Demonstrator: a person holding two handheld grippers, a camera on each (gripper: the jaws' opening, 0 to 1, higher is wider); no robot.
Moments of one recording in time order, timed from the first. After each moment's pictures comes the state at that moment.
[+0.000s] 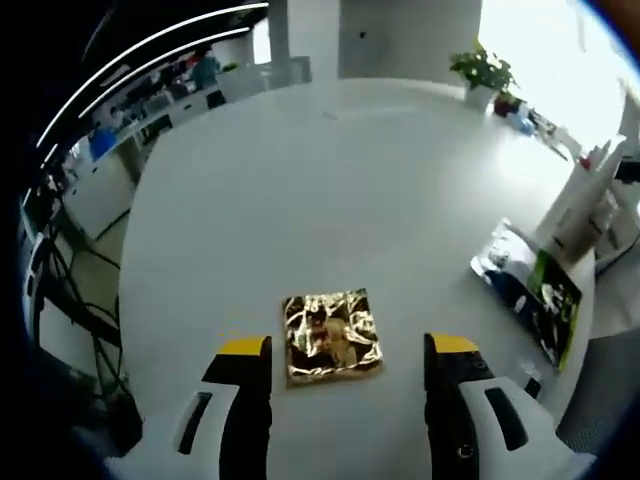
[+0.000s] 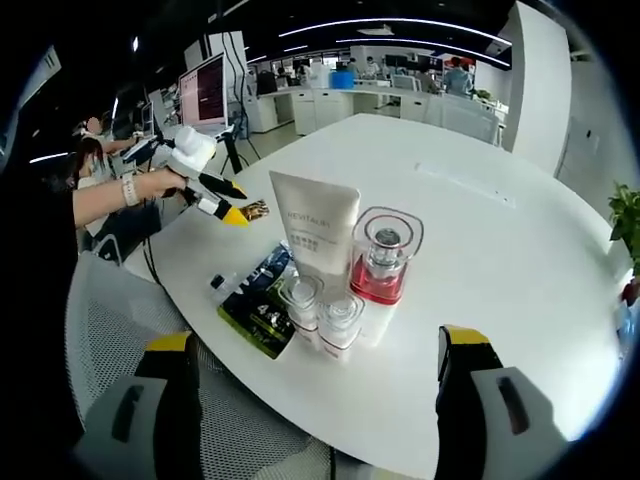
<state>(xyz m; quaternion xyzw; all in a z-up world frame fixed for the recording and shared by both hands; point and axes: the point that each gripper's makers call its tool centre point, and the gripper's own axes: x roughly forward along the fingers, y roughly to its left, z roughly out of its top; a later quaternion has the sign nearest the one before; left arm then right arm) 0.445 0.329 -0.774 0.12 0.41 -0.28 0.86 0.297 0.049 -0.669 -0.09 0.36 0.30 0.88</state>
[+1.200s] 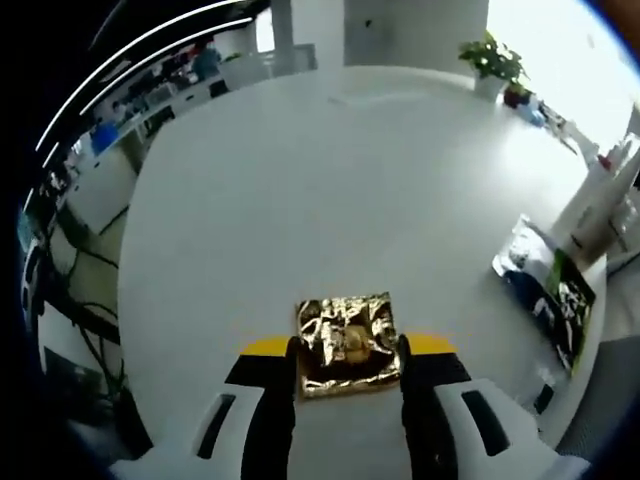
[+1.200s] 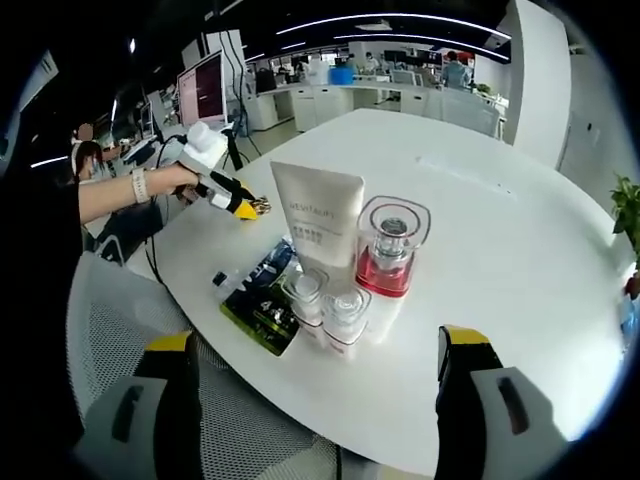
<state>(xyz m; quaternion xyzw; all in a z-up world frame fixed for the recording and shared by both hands) 0.455 0.329 -0.783 0.13 0.43 -0.27 0.85 0.294 0.051 -0.674 -0.08 0.37 0.30 0.87</state>
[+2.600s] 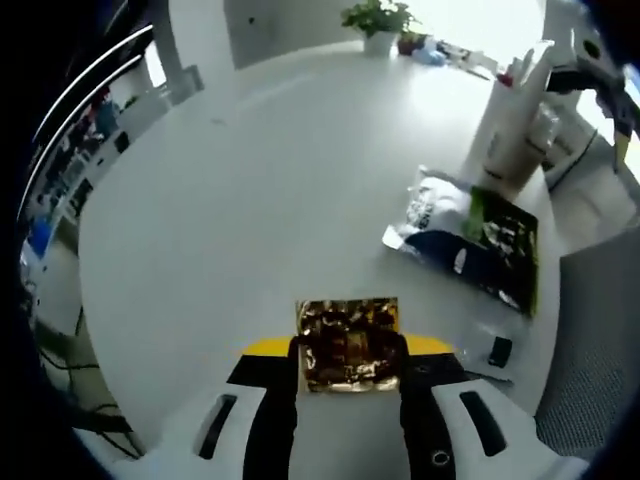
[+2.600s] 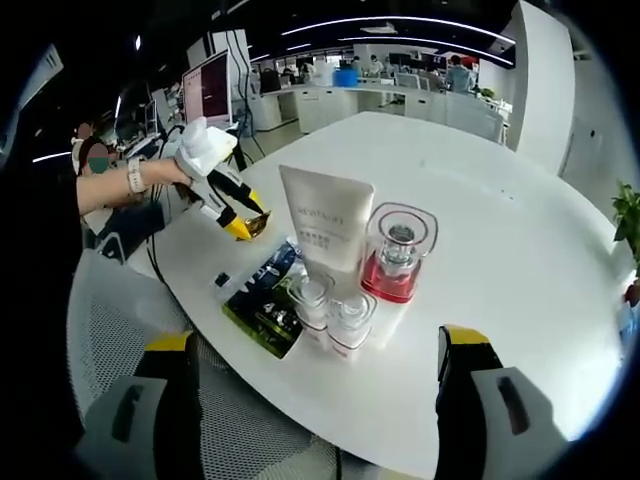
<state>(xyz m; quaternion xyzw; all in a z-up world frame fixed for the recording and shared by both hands) 0.407 0.275 -0.774 0.26 0.41 -0.45 0.75 0.292 0.055 -0.672 -0.09 0.37 0.31 0.87</state>
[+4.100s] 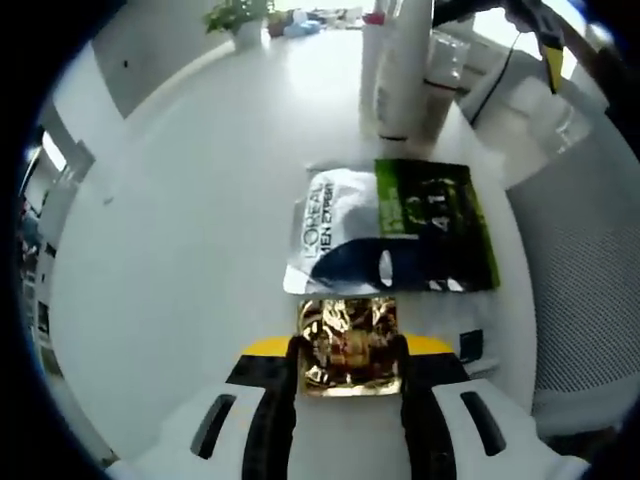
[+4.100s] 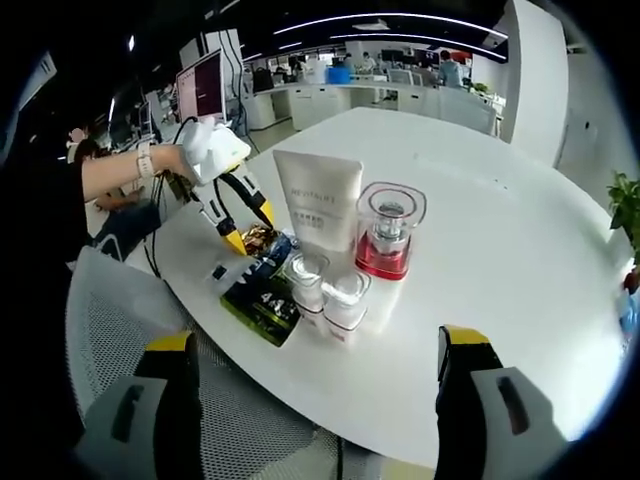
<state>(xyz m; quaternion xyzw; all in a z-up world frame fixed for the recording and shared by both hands) 0.380 0.231 -0.785 0.37 0.38 -0.59 0.61 0.284 0.047 -0.678 -0.08 0.38 0.30 0.87</state>
